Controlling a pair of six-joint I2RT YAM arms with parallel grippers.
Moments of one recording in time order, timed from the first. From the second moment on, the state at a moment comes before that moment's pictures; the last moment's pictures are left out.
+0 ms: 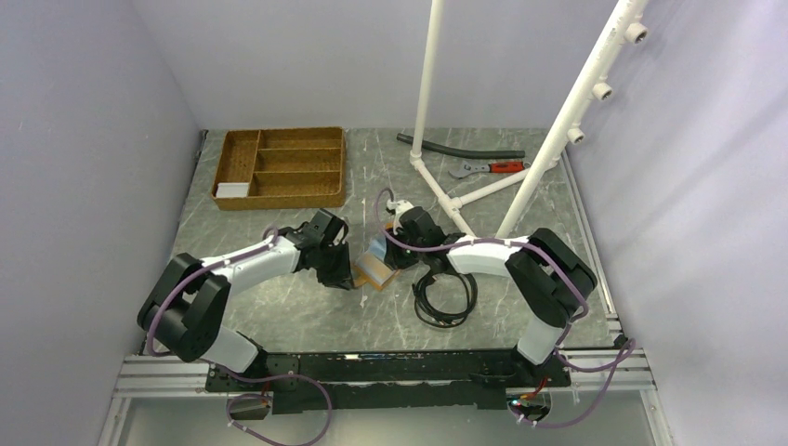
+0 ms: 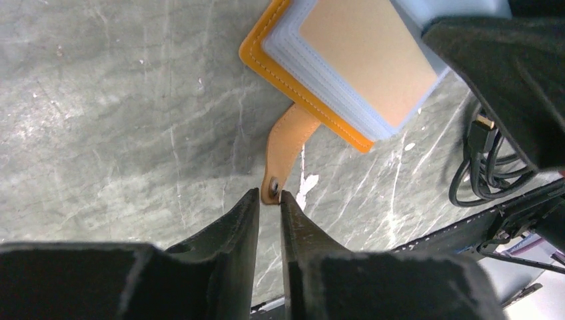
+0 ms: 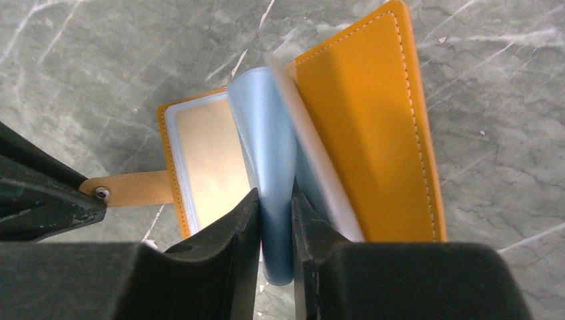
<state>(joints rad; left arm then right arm) -0.59 1.48 0.79 -0.44 0.20 -0.65 0.78 1.72 0.86 0.11 -0.09 0.32</state>
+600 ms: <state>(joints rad) -0.56 1.32 0.93 -0.39 0.30 -0.72 0.68 1.72 0.79 0.21 -0.33 0.53</state>
